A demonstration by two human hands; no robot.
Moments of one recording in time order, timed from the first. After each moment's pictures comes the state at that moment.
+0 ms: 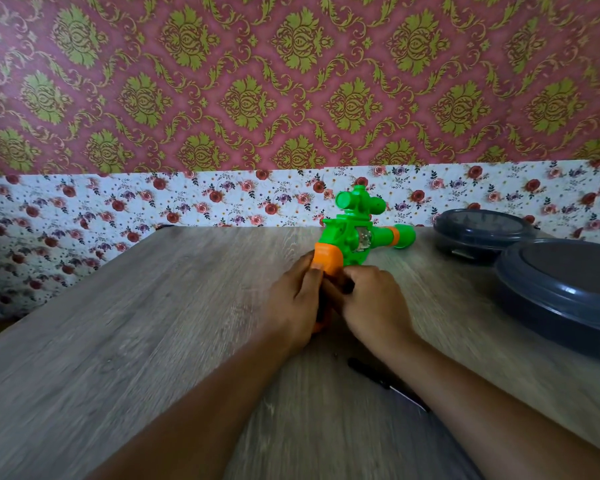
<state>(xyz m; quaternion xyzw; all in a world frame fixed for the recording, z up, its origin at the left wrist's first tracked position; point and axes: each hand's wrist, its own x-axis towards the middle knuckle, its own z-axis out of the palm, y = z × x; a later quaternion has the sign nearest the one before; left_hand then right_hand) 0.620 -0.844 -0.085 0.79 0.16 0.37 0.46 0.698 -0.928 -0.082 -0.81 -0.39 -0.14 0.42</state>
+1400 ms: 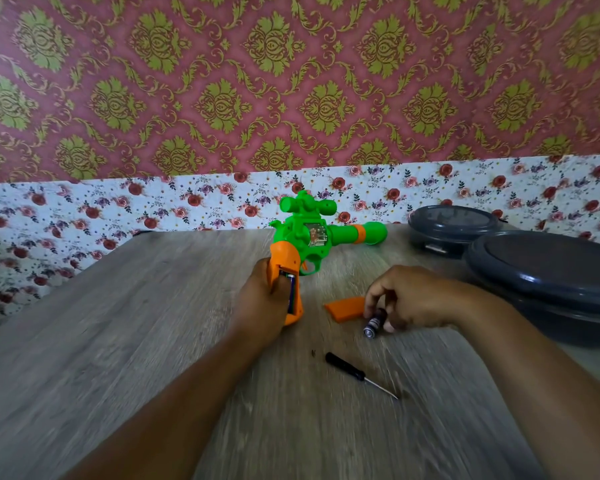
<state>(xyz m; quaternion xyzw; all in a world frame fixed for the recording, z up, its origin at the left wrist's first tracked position) 0.622 -0.831 -0.087 0.80 0.25 0.30 0.45 0.732 -1.002 -0.035 -0.88 -0.44 0.12 0.13</state>
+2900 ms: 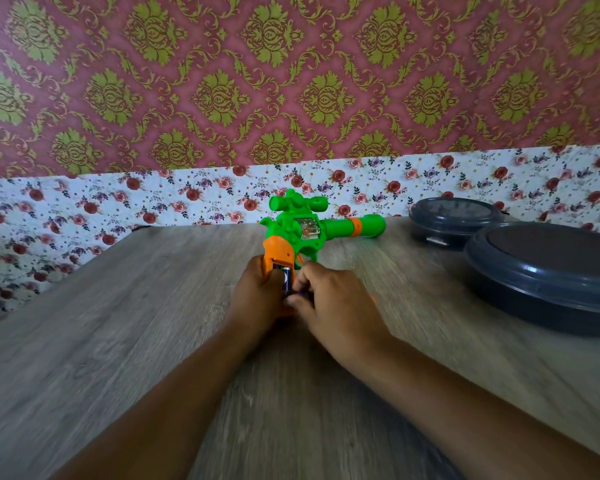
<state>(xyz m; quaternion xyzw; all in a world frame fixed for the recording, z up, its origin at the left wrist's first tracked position) 0.626 -0.822 -0.091 0.78 0.26 0.31 0.48 0.661 -0.946 -0.069 -0.78 -0.49 -0.13 0.36</state>
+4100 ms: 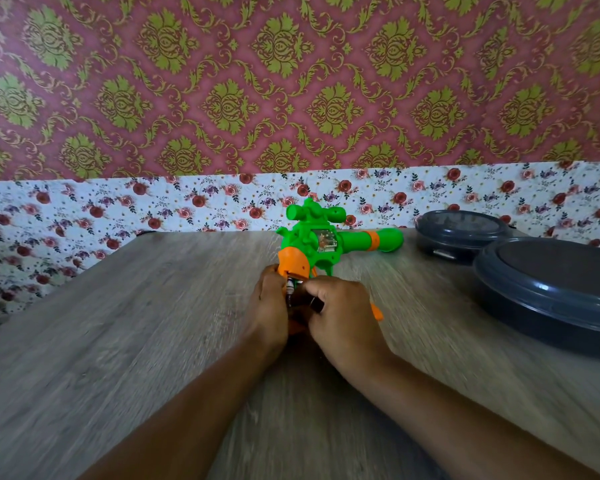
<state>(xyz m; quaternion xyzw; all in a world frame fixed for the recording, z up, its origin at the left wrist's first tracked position) 0.631 -0.835 -0.095 0.66 0.22 0.33 0.64 0.668 -0.932 -0.078 -0.75 -0.47 -0.13 0.44</state>
